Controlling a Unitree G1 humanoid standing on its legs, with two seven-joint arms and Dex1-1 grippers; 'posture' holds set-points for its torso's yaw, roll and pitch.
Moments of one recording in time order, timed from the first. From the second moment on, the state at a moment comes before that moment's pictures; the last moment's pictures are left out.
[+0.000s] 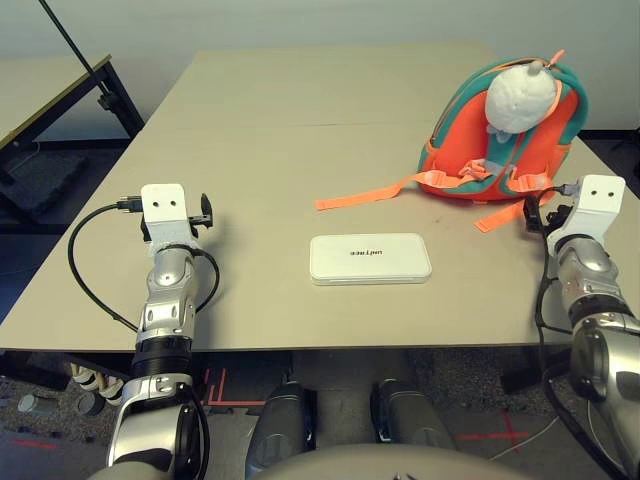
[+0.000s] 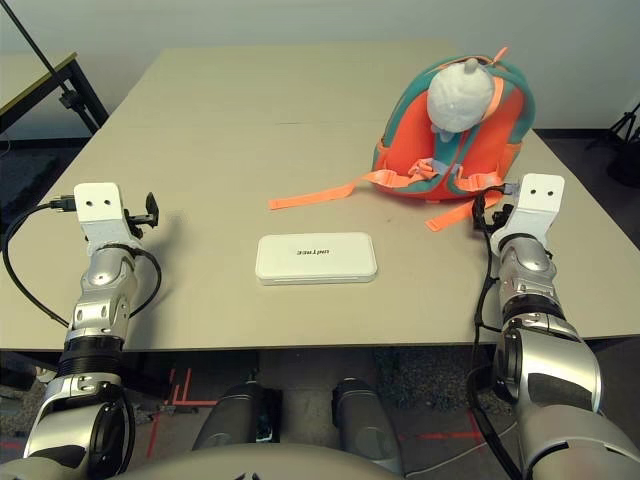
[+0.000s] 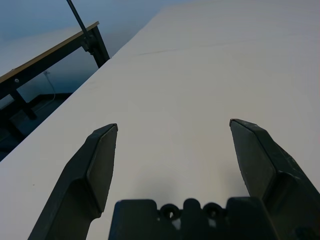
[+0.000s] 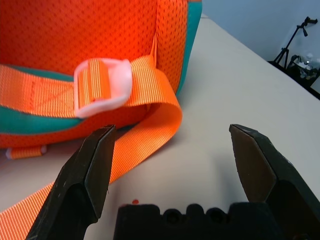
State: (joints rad) left arm -0.32 0.29 0.25 0.34 -0.04 0.04 0.07; right arm -0.65 -0.54 -0.33 1.23 0.14 -0.33 0.19
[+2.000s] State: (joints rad) left arm -0.67 0.44 0.35 0.33 -0.75 1.48 -0.56; right arm -0.26 -0.74 -0.05 0.26 -0.01 -0.06 0.74
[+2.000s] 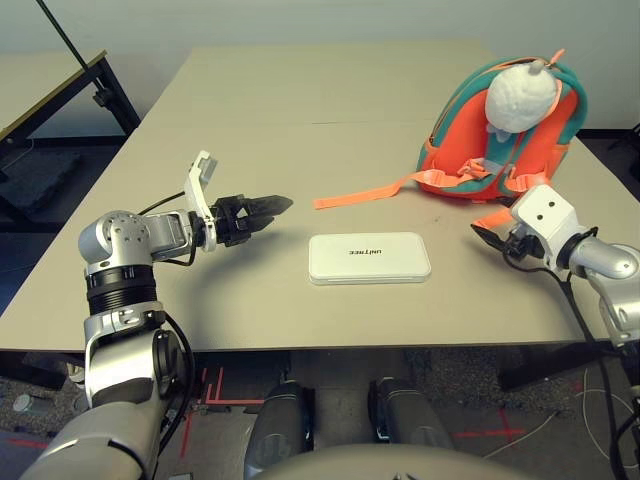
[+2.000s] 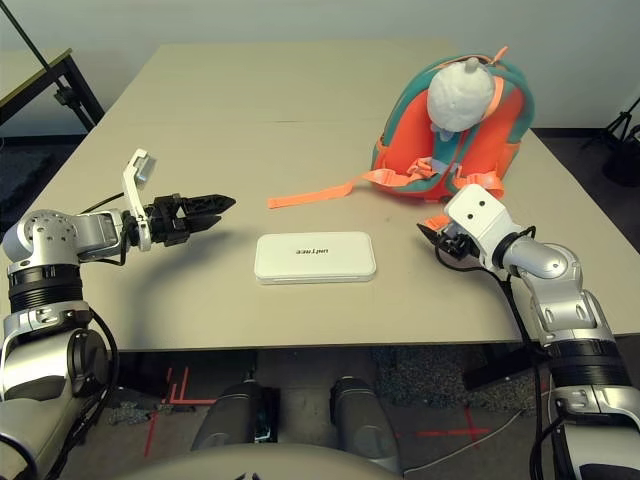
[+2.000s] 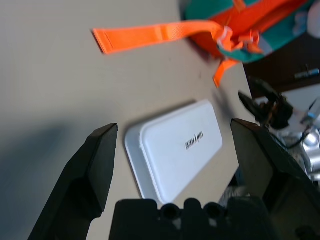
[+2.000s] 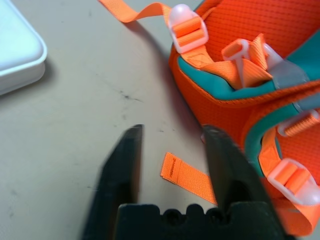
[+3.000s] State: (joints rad) left arm -0.81 0.47 0.02 0.83 -0.62 1.39 -0.92; right arm -0.29 -0.71 0.03 0.25 -0.04 -0.08 0.76
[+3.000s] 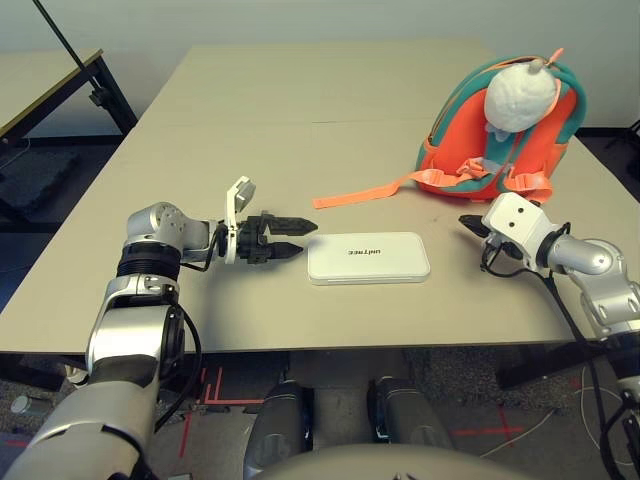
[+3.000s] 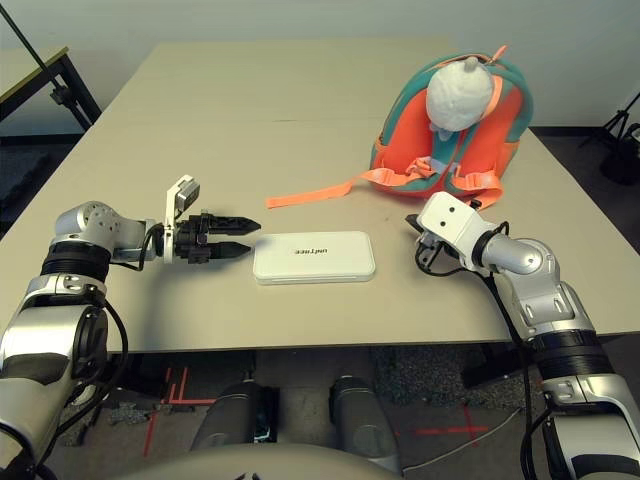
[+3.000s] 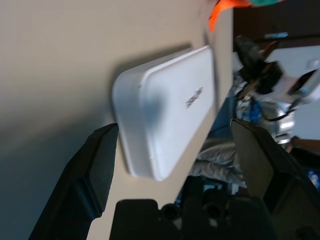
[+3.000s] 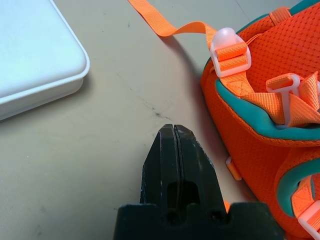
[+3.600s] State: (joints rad) left arm -0.86 0.45 -0.02 0.95 -0.51 1.31 -1.08; right arm -0.28 -0.72 0.06 0.22 -0.05 -0.07 0.79
